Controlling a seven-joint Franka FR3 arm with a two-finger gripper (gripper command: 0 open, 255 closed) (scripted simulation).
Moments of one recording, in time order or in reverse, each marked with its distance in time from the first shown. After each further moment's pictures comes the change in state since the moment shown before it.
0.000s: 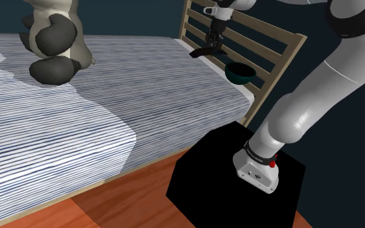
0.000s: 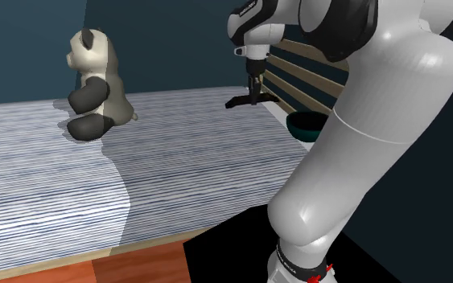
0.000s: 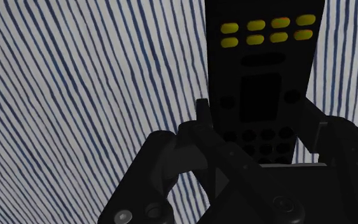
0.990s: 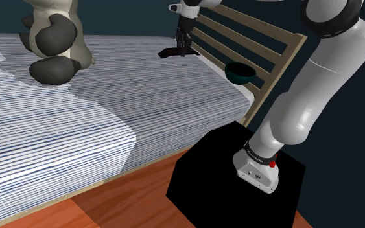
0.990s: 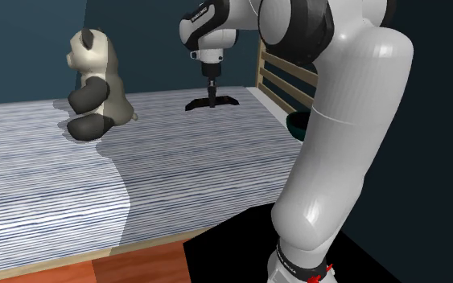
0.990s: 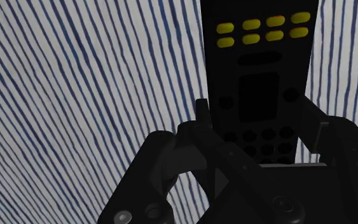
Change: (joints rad) arm 0.129 0.179 0.140 0.157 0.078 0.013 0.238
